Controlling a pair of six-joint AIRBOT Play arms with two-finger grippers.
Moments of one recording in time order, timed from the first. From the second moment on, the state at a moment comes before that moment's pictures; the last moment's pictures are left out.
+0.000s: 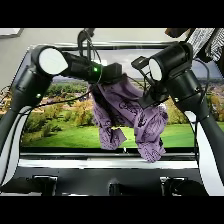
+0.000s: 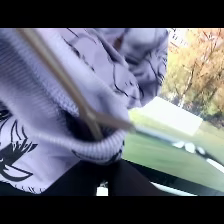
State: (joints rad) left arm -0.65 -1.56 2.00 1.15 -1.17 -1.96; right arm 0.54 -1.41 1.79 -1.85 1.82 1.50
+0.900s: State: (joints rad) left arm -0.72 -1.57 1.92 1.30 -1.24 -1.97; right arm 0.54 -1.27 1.79 -1.87 1.83 1.48
